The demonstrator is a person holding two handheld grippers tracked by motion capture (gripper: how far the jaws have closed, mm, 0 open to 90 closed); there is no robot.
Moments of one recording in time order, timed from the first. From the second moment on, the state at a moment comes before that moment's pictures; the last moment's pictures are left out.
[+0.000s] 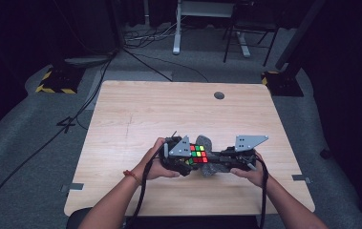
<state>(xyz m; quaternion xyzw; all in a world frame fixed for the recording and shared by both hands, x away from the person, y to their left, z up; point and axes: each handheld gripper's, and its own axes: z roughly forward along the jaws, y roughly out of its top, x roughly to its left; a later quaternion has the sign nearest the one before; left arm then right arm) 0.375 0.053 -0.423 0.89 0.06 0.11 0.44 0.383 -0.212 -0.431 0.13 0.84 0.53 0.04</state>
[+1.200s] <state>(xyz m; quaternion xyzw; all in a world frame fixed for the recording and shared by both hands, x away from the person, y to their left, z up) 0.370 0.056 -0.415 0.87 0.05 0.11 0.47 0.379 -0.207 -0.428 0.11 0.85 0.51 0.05</state>
